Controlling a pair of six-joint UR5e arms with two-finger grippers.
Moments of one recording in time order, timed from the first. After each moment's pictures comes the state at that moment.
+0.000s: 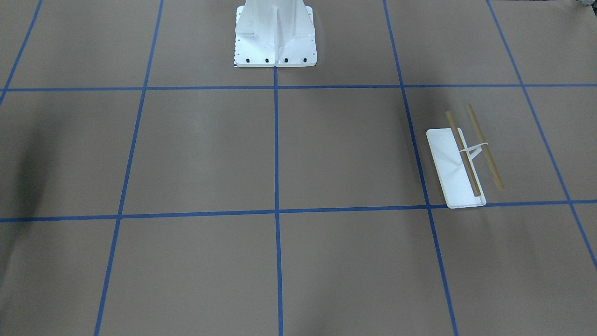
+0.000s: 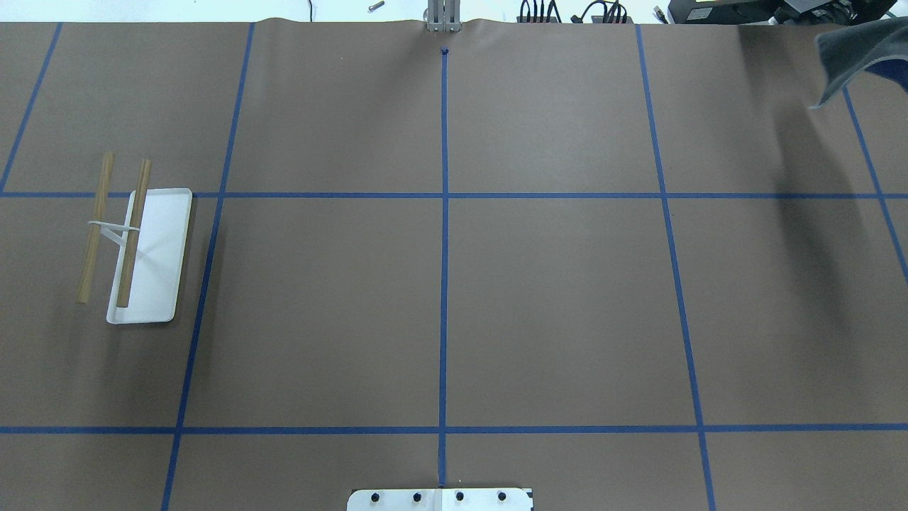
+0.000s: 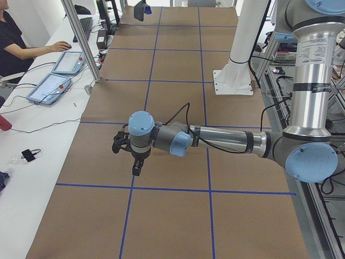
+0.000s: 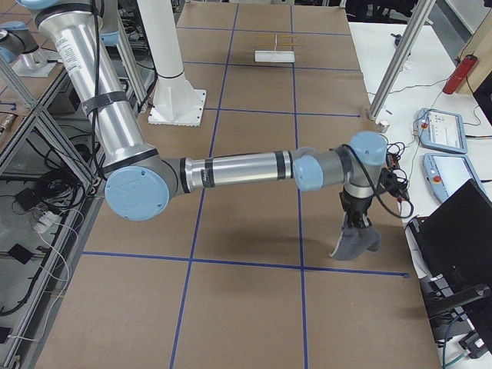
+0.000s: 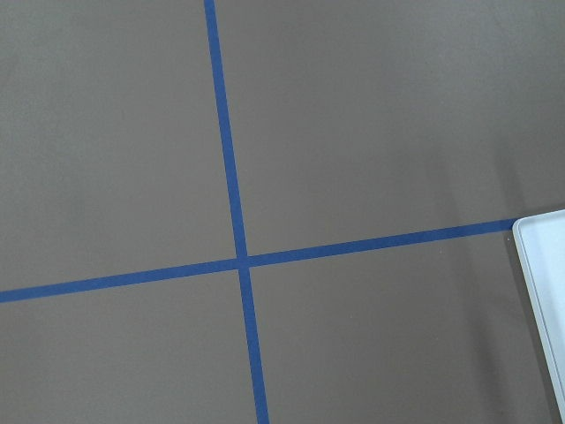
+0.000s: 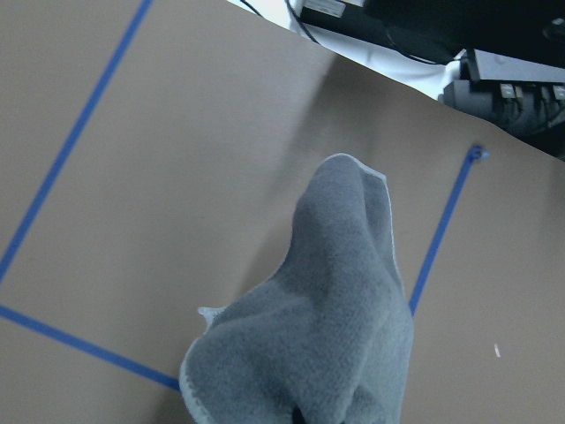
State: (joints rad) left arm -1.50 -1.57 -1.66 -1.80 -2.37 -0.13; right arm 1.44 -1.18 1.63 -1.68 2.24 -0.13
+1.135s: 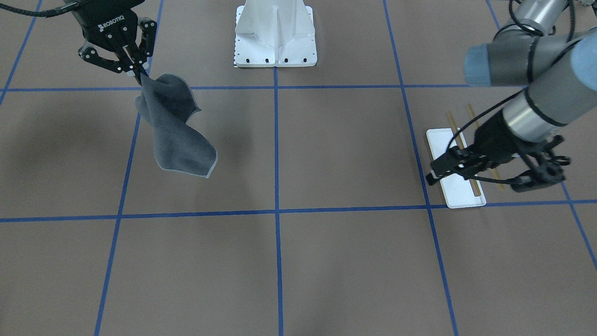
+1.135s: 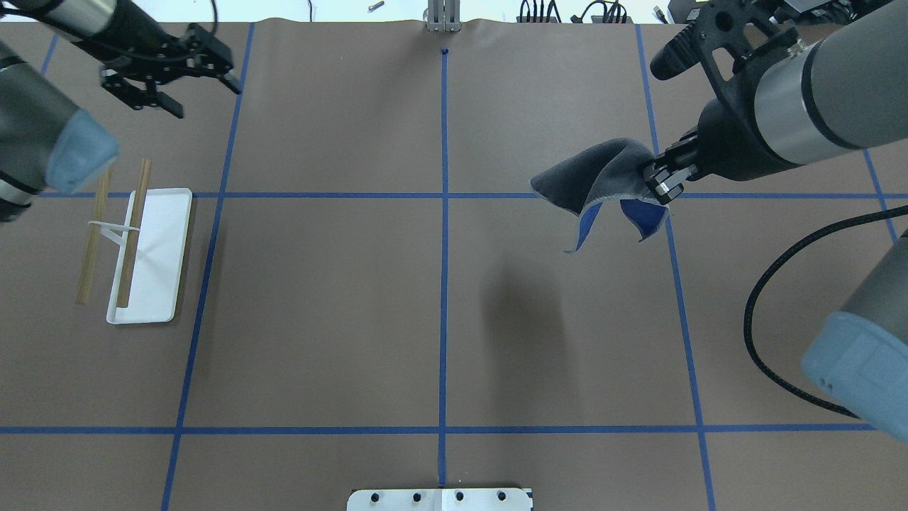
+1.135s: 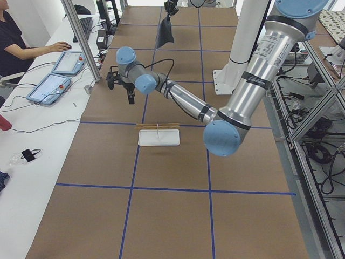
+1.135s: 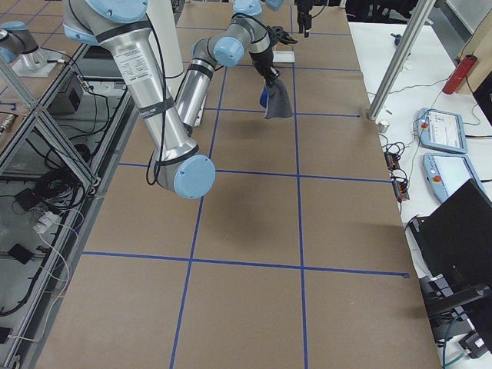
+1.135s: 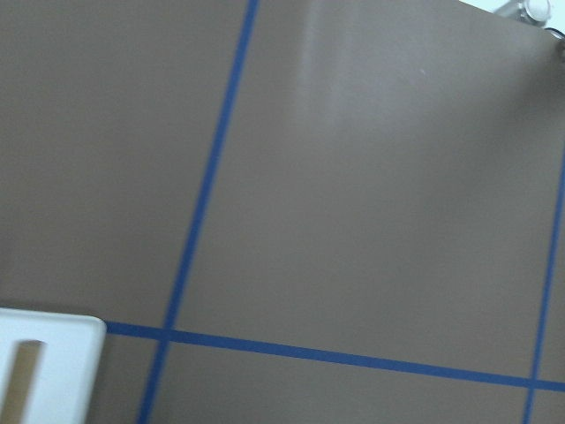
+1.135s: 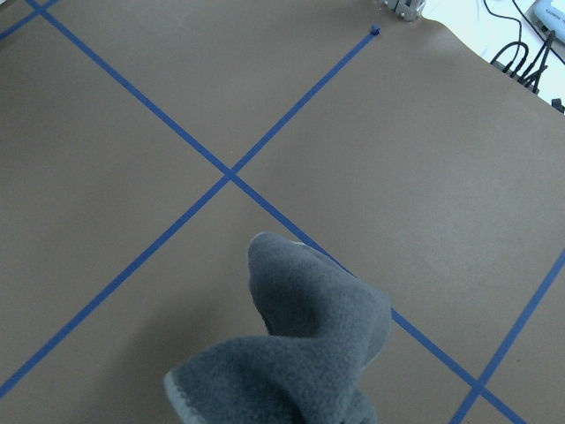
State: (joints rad) left arm -1.04 -2.15 -1.63 -1.81 -2.36 -1.23; right arm 0.80 -1.12 2.32 -1.81 1.92 0.37
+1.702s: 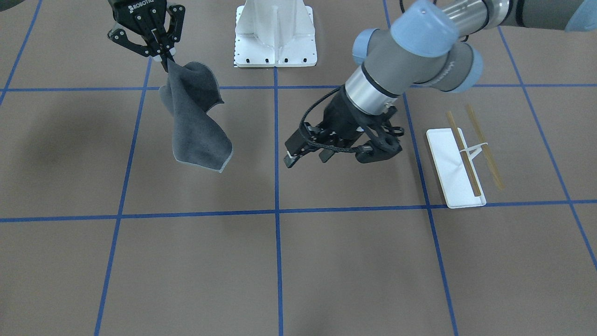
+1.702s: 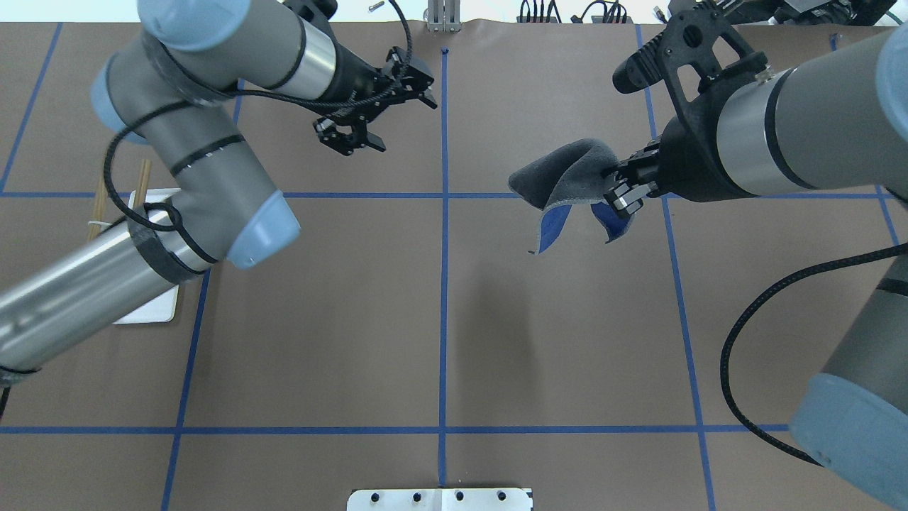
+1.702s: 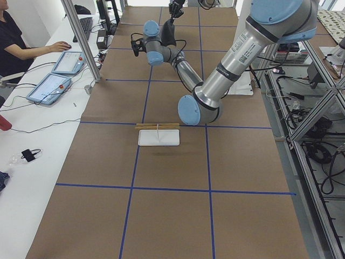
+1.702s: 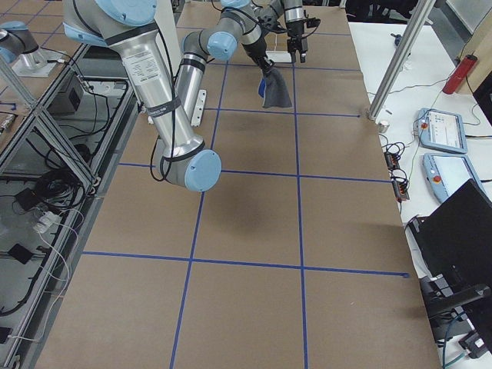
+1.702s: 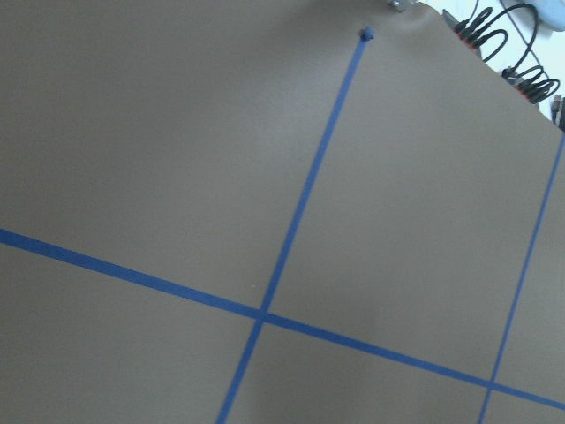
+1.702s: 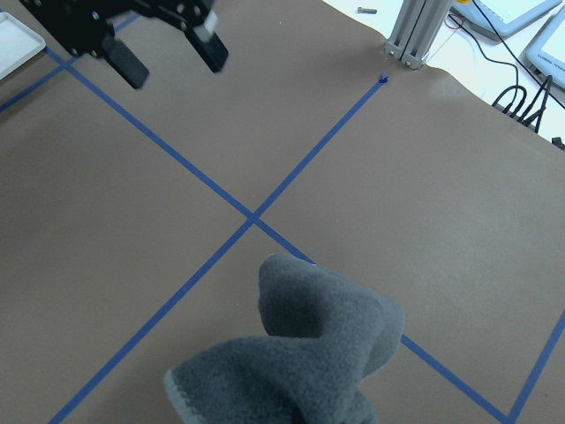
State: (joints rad) left arm -0.75 -2.35 -1.55 -2.15 -2.04 -1.76; right arm 0.71 -1.07 2.36 -1.81 1.79 0.46
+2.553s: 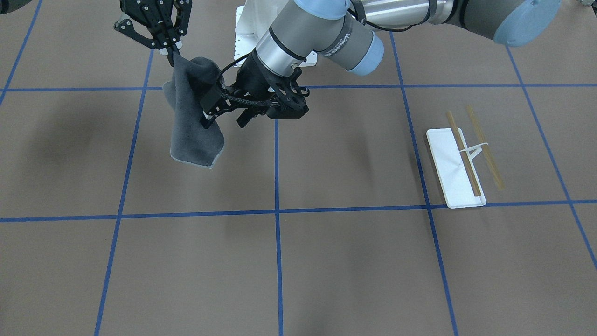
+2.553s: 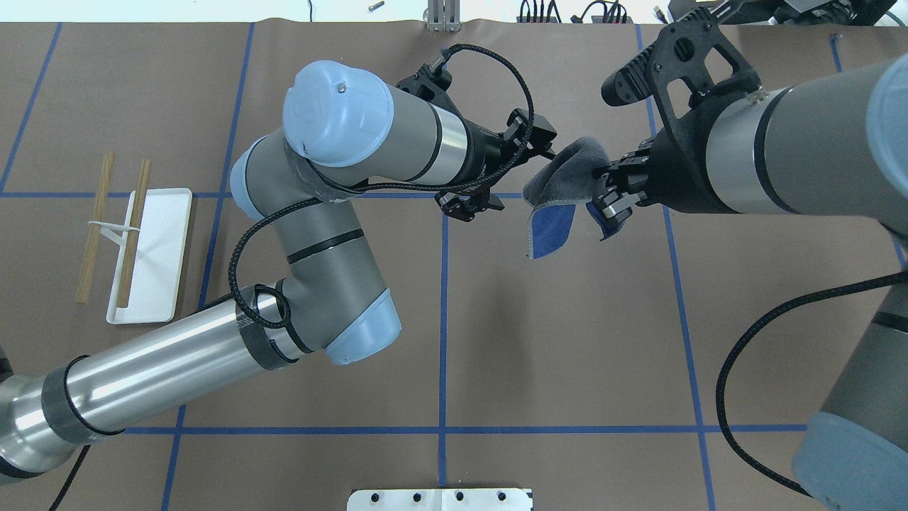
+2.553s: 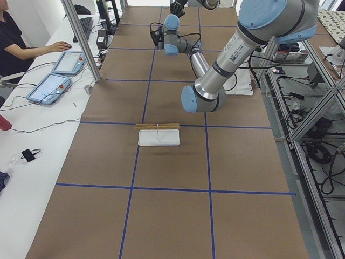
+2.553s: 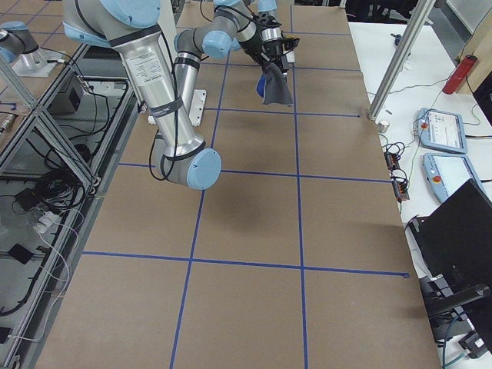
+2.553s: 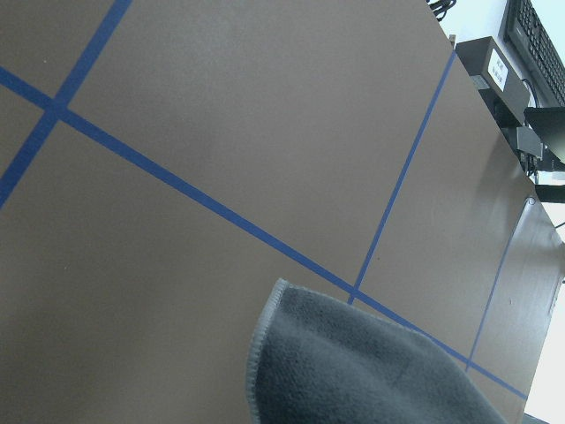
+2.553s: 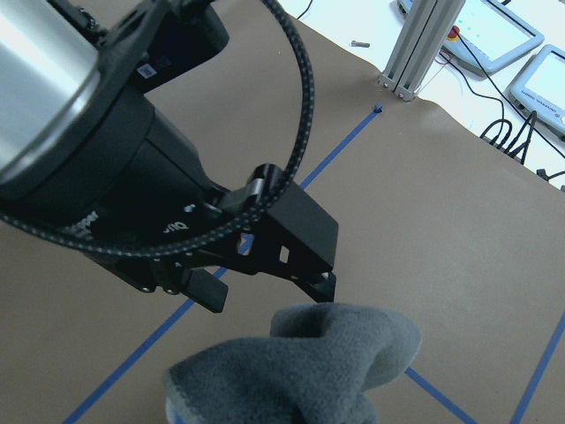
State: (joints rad) left arm -0.58 -2.48 -1.51 -2.20 -1.88 -1.94; right arm 0.66 -1.06 2.38 -1.81 1.70 0.47
